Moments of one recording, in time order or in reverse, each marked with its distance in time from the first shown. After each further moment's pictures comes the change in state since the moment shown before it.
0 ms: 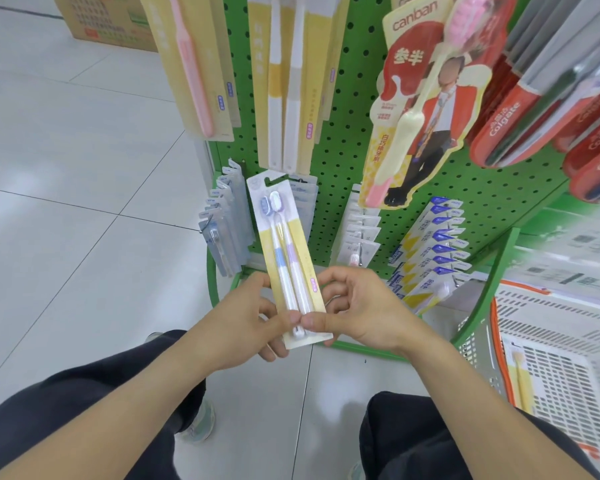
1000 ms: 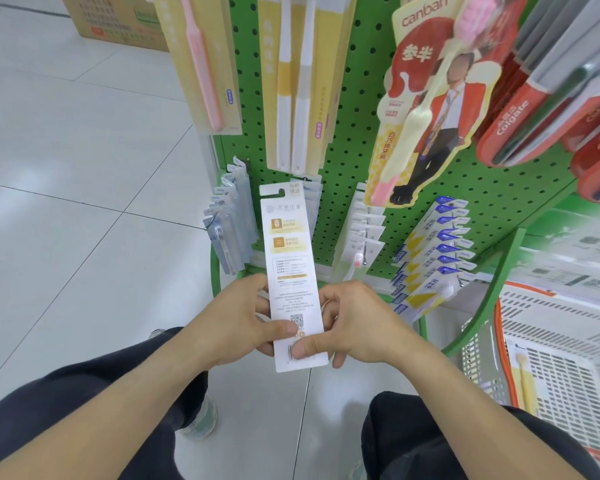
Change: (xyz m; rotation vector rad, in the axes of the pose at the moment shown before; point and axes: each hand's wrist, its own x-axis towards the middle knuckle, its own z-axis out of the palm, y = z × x) left_hand -0.001 -0.005 -0.007 -0.064 -0.004 0.014; right_hand -0.004 -0.003 0.013 -0.312 -0.052 0.109
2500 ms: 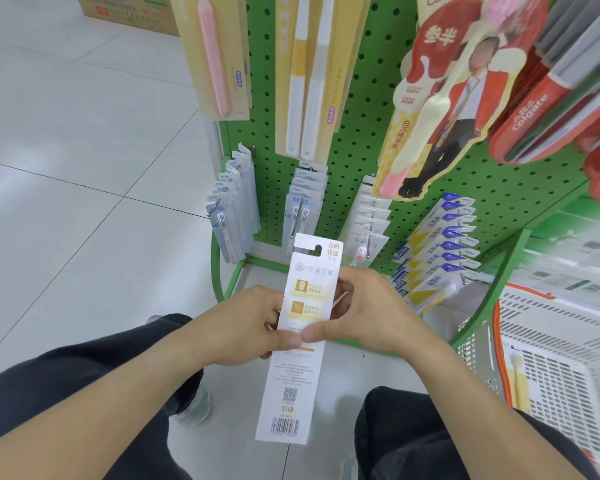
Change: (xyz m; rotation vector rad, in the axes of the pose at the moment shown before) left_hand 0.002 -0.010 0.003 0.289 -0.254 0.004; right_hand -0.002 0.005 -0.010 -0.194 0.136 -0.079
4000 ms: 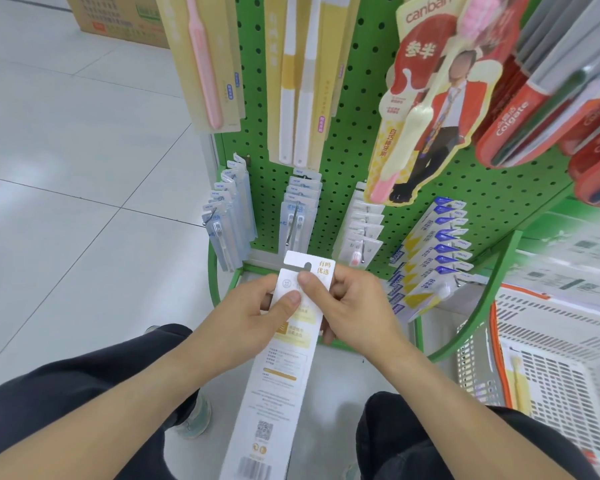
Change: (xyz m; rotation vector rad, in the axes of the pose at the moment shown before) left_hand -0.002 0.012 0.011 -0.231 0.358 0.196; right_hand -0.001 -0.012 0.024 0.320 0.261 -0.031
